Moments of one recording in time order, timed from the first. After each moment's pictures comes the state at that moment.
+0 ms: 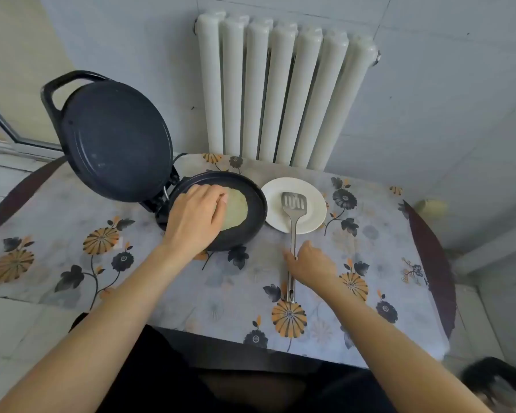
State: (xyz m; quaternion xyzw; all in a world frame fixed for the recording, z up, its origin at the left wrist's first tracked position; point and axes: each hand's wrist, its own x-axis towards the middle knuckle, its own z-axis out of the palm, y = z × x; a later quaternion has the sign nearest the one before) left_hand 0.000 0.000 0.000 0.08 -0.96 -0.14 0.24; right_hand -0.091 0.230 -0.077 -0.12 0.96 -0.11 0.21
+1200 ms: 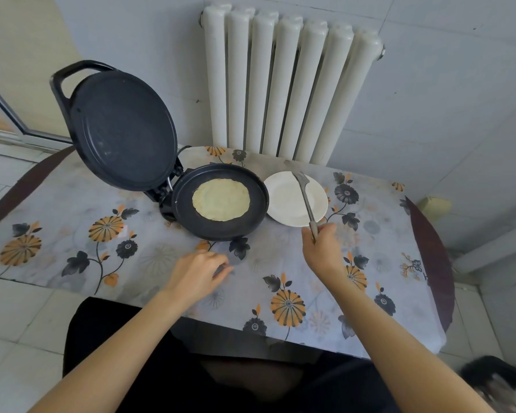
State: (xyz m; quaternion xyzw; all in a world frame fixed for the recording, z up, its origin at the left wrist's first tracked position) left_hand 0.069 0.023 -0.093 0.06 -0.99 -0.14 0.05; right_hand -0.085 0.244 -0.067 -0.03 0.90 -0.41 0.11
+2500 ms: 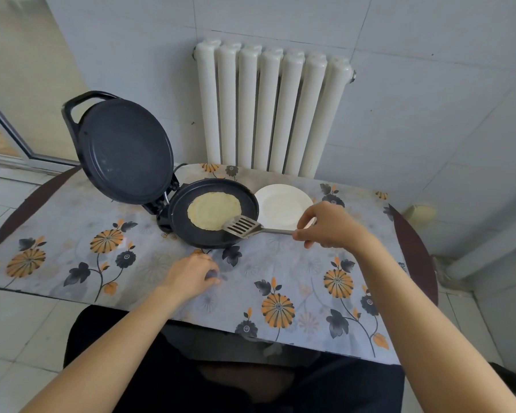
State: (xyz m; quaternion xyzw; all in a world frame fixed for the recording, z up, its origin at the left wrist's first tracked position) left_hand 0.059 0.019 -0.082 0.07 -0.98 -0.15 -0.07; right_hand -0.104 0.276 0.056 -0.25 0.92 -0.23 0.21
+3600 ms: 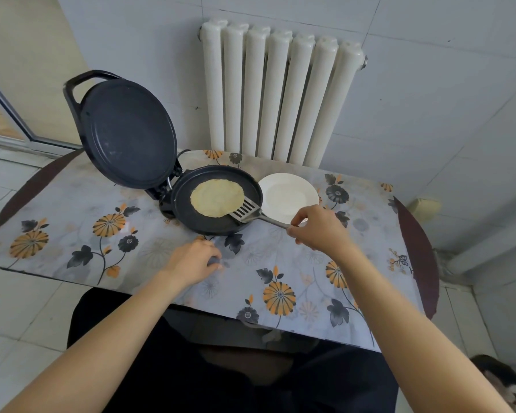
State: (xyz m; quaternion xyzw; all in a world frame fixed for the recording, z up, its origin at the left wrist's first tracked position) left_hand 0.061 0.020 -0.080 0.07 -0.99 -0.13 -0.06; right_hand -0.085 0.258 0.015 -0.21 0.94 -0.21 0.15
